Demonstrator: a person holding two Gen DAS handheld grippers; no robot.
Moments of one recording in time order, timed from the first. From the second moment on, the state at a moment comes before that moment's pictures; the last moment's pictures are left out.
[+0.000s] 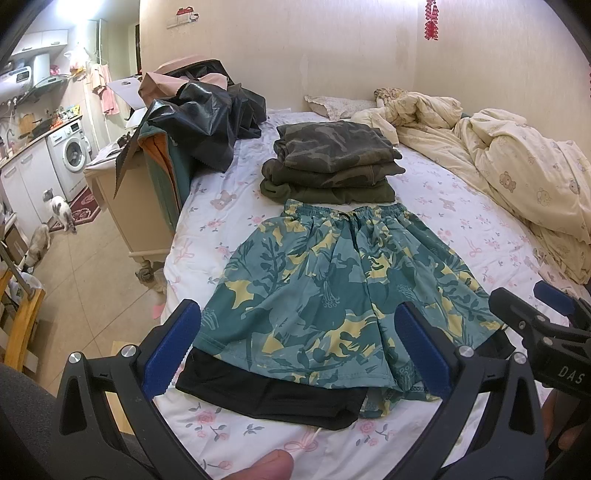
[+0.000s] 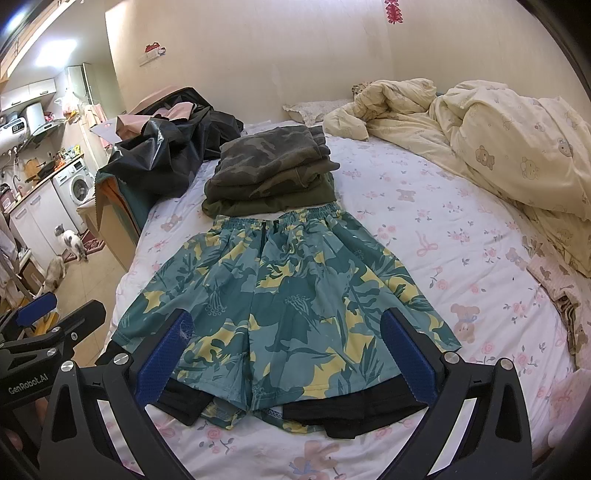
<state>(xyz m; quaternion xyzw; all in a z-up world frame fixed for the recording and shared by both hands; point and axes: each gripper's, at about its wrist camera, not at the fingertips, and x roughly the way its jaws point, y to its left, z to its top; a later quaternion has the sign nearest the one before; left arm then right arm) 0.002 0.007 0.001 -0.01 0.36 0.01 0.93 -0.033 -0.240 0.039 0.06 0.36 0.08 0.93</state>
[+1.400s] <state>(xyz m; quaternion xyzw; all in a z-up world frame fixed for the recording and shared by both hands) 0.029 0.066 -0.001 -0.12 0.44 0.06 0.89 -0.041 -0.348 -0.128 0.48 0.49 0.01 0.73</state>
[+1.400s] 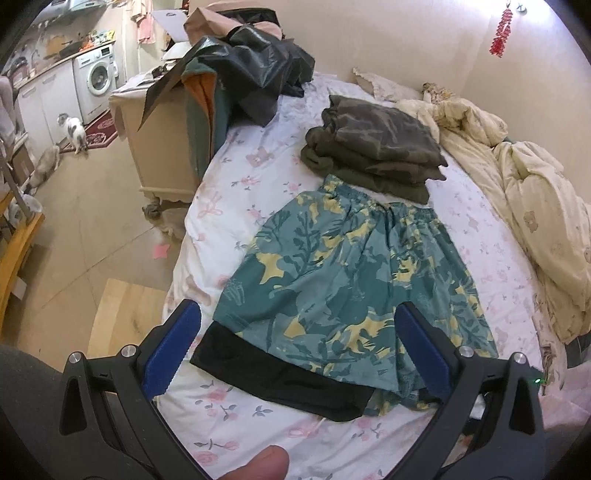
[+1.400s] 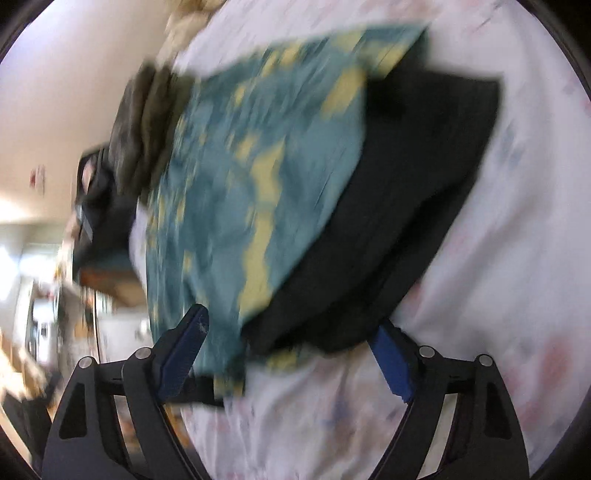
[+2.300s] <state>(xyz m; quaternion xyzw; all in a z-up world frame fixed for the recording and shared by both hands) 0.190 -0.040 -0.022 0.05 0.53 0.00 0.85 -0.010 -0.418 -0.056 0.47 0.34 -0.07 0.81</state>
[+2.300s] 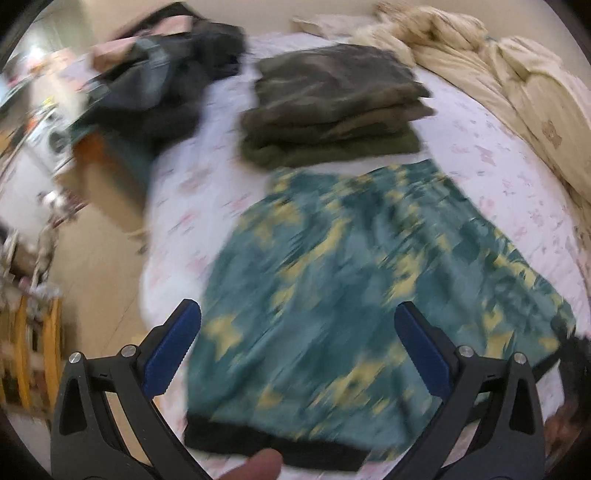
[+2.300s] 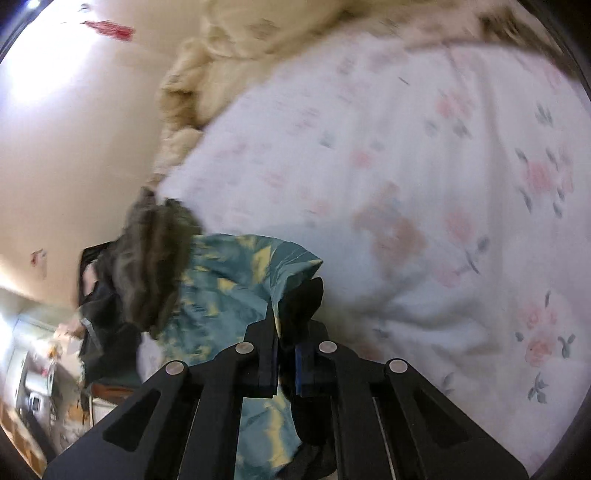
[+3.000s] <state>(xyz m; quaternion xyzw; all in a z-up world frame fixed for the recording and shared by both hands) 0.374 -0.270 -0.151 0.09 0.68 -0.09 0.72 -0.001 -0.364 -0.034 0.41 0.35 0.03 0.84</state>
